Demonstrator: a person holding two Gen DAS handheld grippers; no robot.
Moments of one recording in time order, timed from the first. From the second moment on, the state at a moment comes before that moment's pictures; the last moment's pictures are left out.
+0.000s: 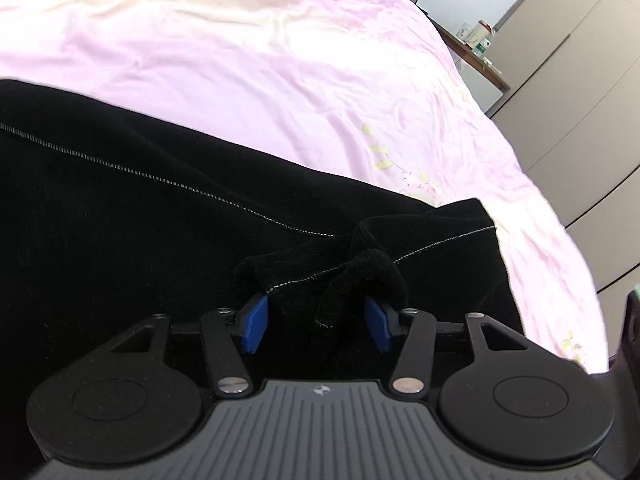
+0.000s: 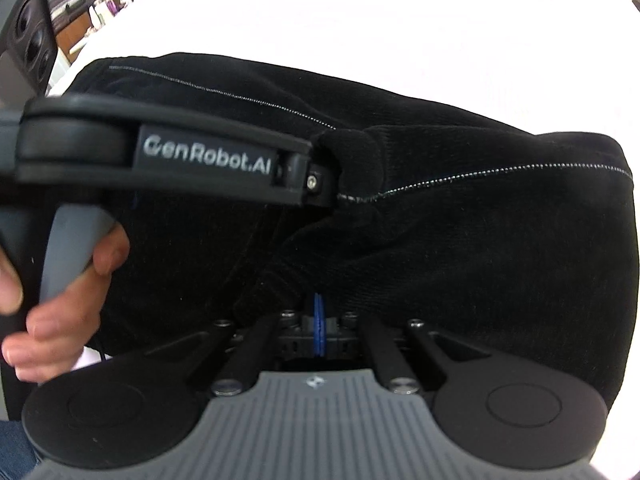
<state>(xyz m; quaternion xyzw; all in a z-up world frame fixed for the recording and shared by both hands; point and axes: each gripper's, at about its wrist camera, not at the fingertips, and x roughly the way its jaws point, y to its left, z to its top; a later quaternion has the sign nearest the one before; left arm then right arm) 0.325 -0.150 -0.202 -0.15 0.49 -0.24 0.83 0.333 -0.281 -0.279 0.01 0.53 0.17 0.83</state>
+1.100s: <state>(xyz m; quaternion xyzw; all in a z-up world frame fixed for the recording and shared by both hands) 0.386 -0.162 -0.150 -0.07 0.49 -0.30 0.82 0.322 -0.443 -0.195 0.05 0.42 0.10 0.90</state>
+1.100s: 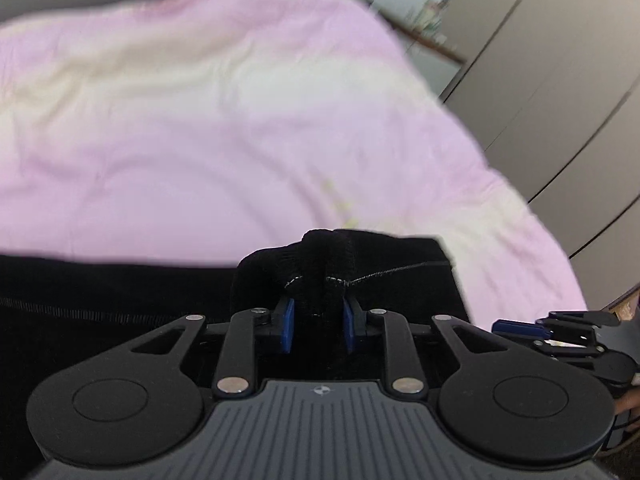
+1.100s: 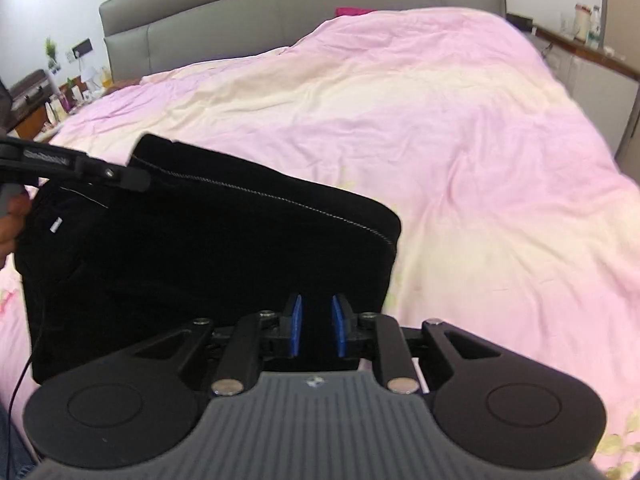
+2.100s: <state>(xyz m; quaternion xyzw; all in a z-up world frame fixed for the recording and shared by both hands) 0.403 -0.153 -0.216 -0.02 0.53 -0.25 0.81 0.440 -0.501 -0.307 0.16 0.52 0.04 0.84</state>
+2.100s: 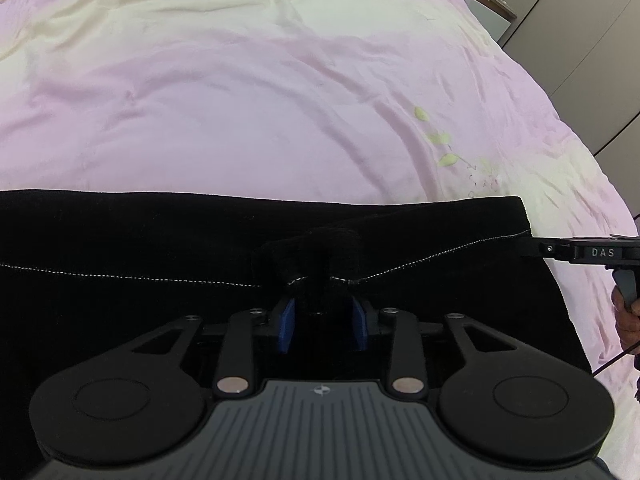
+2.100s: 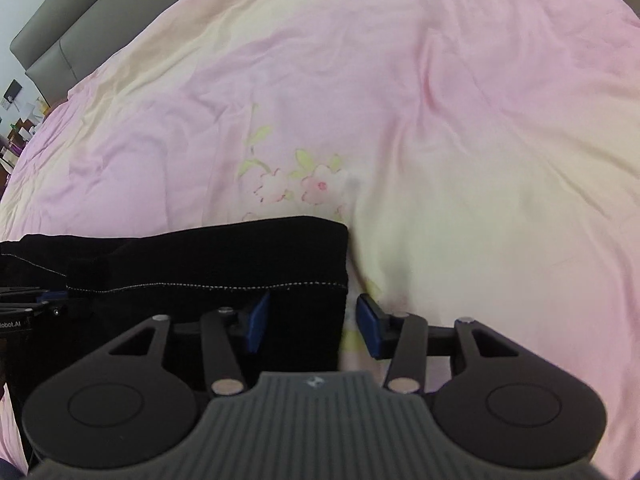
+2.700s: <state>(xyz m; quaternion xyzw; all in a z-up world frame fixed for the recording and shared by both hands) 0.315 -0.153 -0.206 0.02 0.51 -0.20 0.84 0.282 -0.427 -0.265 0.03 0.49 0.08 0.87</state>
